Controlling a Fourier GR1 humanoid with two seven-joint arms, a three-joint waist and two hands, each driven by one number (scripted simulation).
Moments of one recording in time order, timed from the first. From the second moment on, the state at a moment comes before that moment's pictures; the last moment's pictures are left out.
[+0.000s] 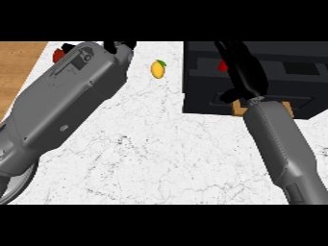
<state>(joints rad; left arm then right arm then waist) -1.22 0.32 -0.60 -0.89 0.89 0.83 0.01 -0.75 -0.14 -0.04 -0.82 1.26 -0.34 -0.13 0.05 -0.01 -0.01</state>
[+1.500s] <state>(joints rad) -1.10 0.46 -0.57 -1.16 0.81 0.83 0.13 -1.15 -0.23 -0.19 -0.20 1.32 -0.65 -0.12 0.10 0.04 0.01</state>
